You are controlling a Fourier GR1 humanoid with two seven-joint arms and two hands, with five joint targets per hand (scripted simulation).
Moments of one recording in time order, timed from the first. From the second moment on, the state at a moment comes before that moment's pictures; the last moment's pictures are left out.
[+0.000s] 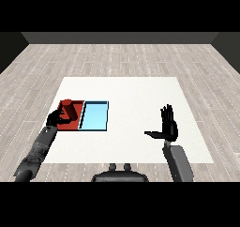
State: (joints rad) left arm -0.57 0.54 -0.16 -0.41 0.06 0.42 -0.07; right arm -0.01 -0.19 0.11 -1.65 -0.36 -0.16 -0.33
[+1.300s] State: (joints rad) left arm -0.63 0.31 0.16 -0.53 0.41 -0.05 -0.69; right arm -0.08 -0.19 0.10 -1.54 -0.35 -0.09 -0.39
